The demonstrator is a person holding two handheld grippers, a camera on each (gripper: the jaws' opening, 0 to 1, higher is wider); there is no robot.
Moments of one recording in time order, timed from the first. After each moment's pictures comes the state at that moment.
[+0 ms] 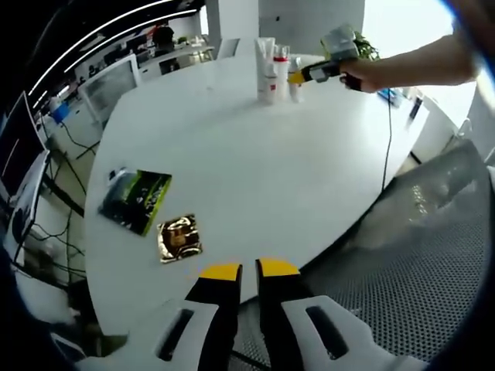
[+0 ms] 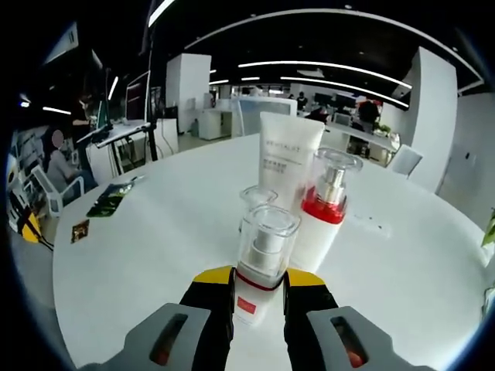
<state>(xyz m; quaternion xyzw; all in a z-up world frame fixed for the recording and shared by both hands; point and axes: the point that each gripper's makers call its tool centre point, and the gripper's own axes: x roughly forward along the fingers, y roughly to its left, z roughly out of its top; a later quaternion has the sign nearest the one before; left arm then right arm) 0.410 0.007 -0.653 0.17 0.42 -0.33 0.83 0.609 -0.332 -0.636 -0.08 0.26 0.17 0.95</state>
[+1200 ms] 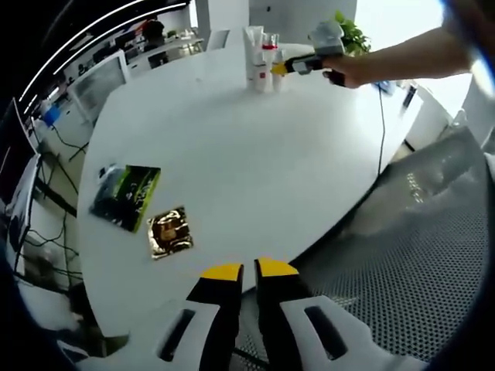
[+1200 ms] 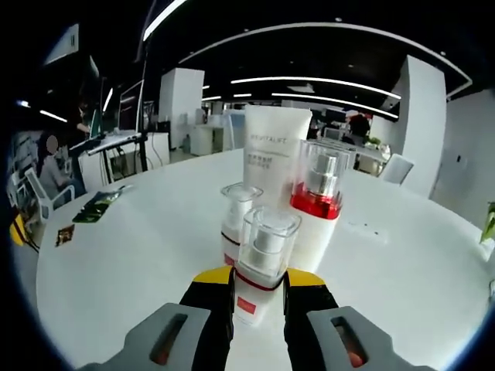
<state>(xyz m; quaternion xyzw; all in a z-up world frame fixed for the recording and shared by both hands) 0.399 0.003 -0.663 0.19 0.44 -0.35 0.80 0.628 -0.339 -0.651 -0.07 0.21 0.14 0.96</state>
